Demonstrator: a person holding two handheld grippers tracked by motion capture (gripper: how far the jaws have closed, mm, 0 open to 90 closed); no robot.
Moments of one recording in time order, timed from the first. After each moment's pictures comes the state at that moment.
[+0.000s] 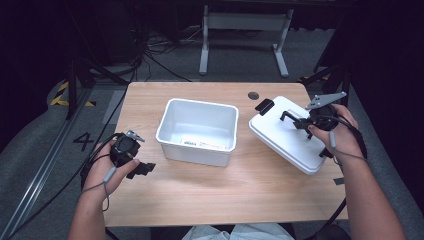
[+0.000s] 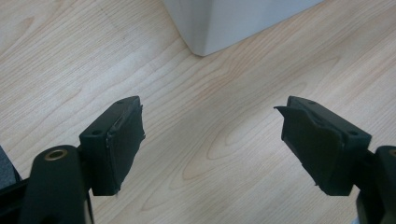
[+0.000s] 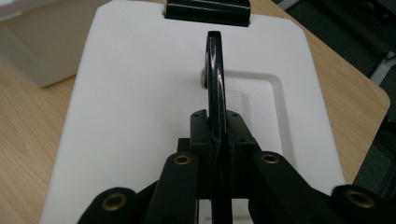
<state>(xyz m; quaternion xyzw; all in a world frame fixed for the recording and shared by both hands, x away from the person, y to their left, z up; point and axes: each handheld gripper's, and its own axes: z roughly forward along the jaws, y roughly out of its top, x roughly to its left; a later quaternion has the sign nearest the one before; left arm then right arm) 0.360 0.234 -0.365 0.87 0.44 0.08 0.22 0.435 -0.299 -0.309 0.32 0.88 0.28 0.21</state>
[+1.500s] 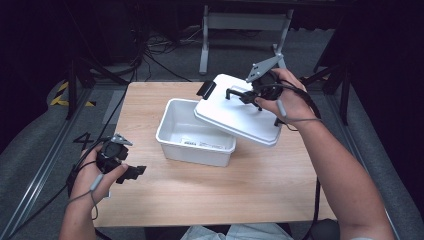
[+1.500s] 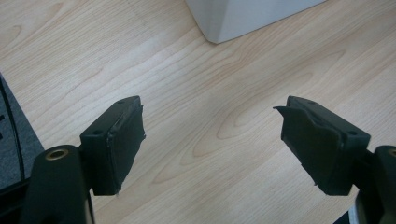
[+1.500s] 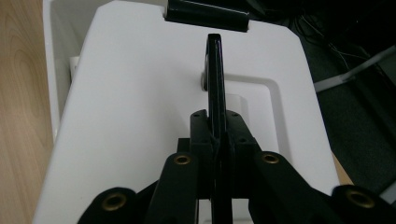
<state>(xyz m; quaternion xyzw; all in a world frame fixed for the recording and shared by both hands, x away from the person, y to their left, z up) 0.340 0.256 -0.359 0.85 0.46 0.10 0.23 0.470 -0.146 -0.237 0.15 0.92 0.31 0.20</state>
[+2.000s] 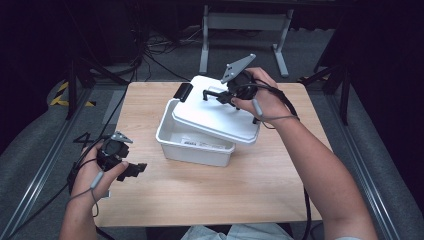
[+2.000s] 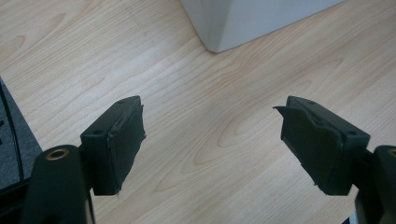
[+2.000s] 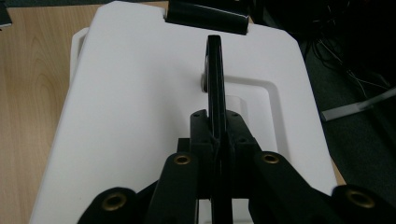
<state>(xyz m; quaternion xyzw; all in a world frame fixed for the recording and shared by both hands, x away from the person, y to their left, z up) 0.344 0.256 -0.356 0.85 0.46 0.10 0.24 0.475 -0.096 -0.243 0.11 0.92 0.33 0.18</state>
